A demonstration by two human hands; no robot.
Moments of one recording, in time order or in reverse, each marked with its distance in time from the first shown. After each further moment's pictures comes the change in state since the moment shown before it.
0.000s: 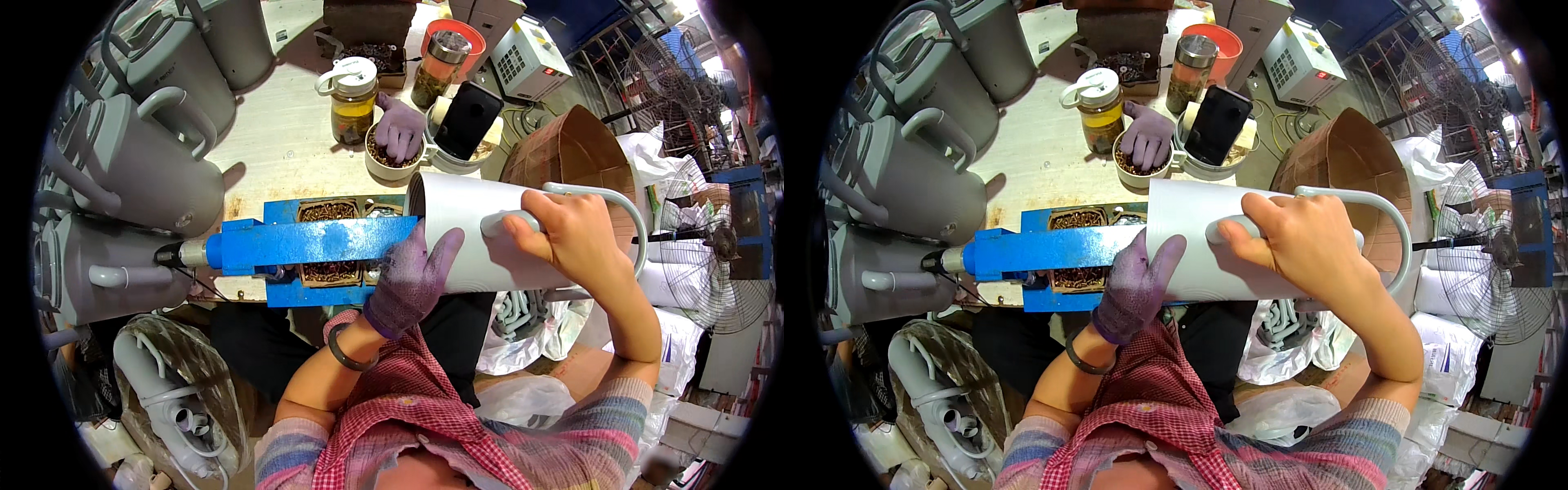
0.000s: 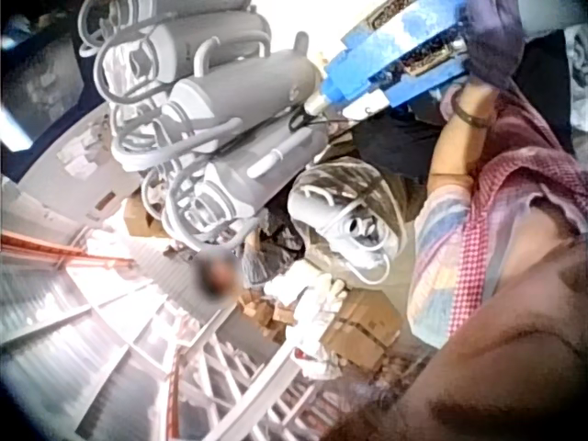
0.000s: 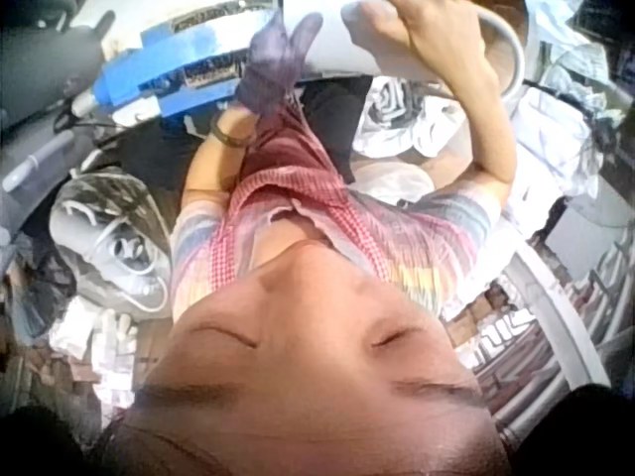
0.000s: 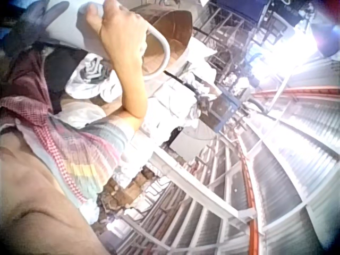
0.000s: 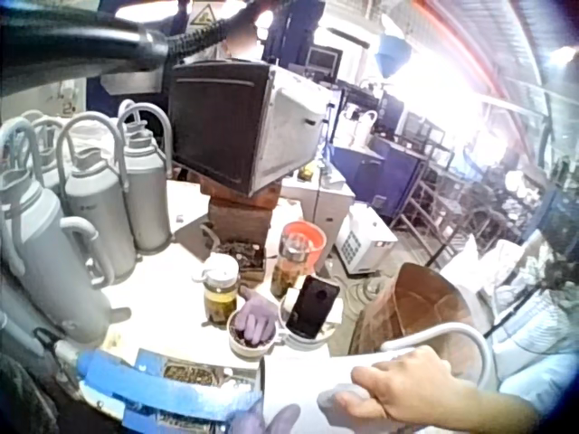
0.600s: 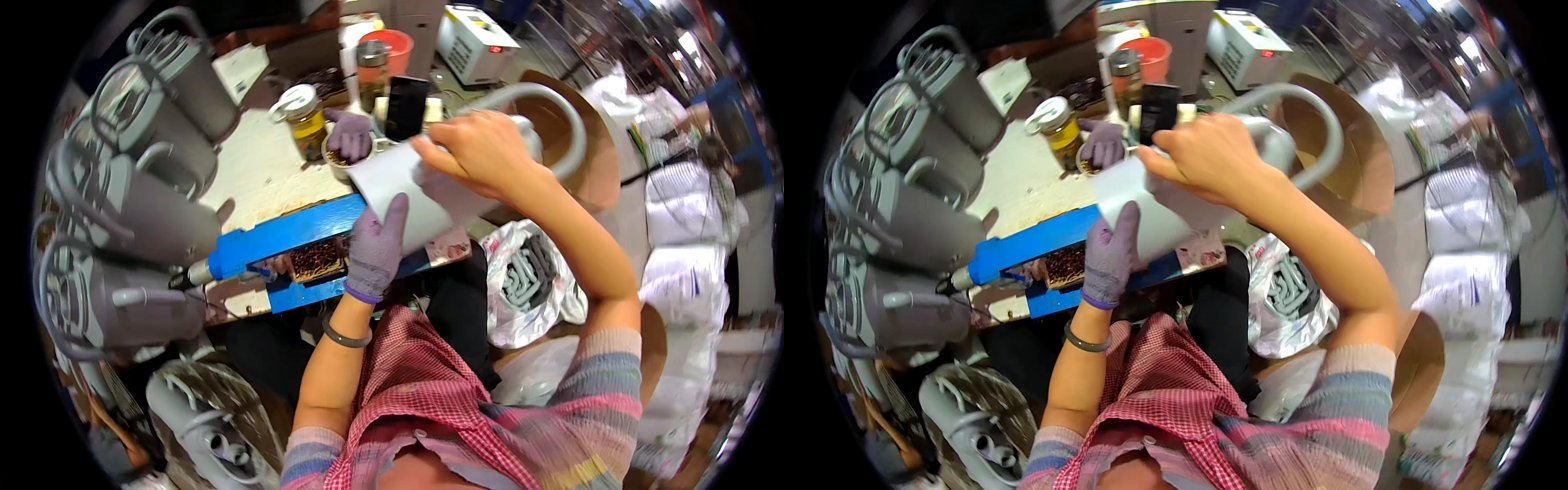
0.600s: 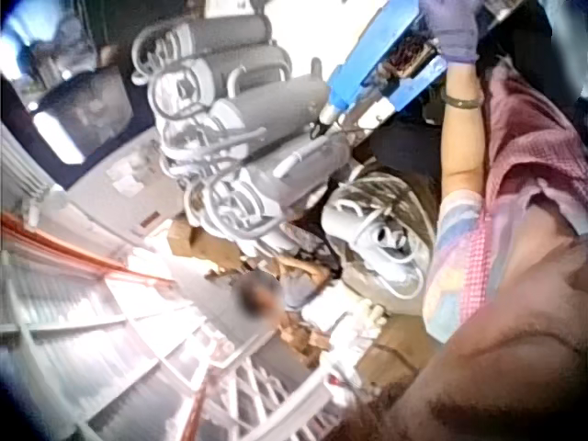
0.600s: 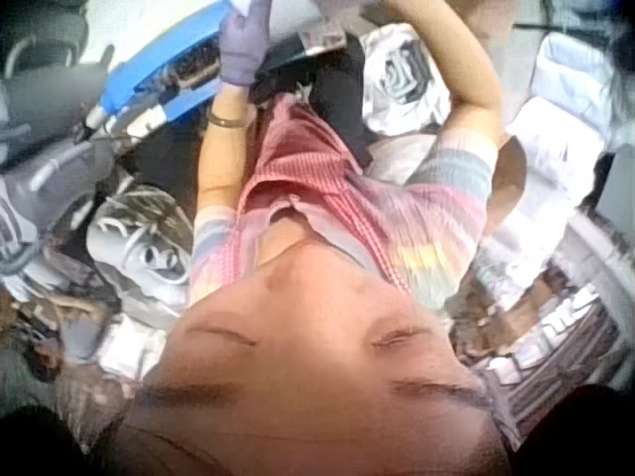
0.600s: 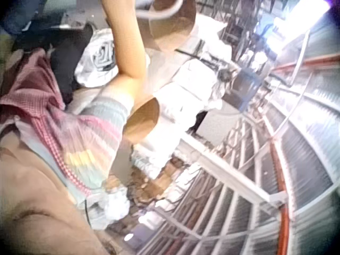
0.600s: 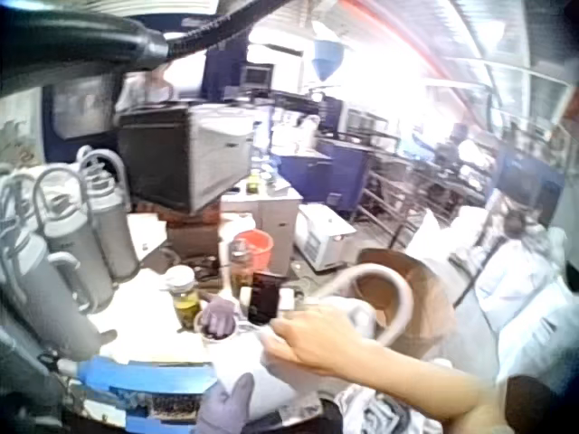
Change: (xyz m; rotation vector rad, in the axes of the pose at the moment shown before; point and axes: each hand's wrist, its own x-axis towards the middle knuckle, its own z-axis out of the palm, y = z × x) left_hand -0.008 -0.020 0.008 -0.079 0.001 0.087; right_hand 0.000 -0.008 0.014 -0.033 0.162 0.137
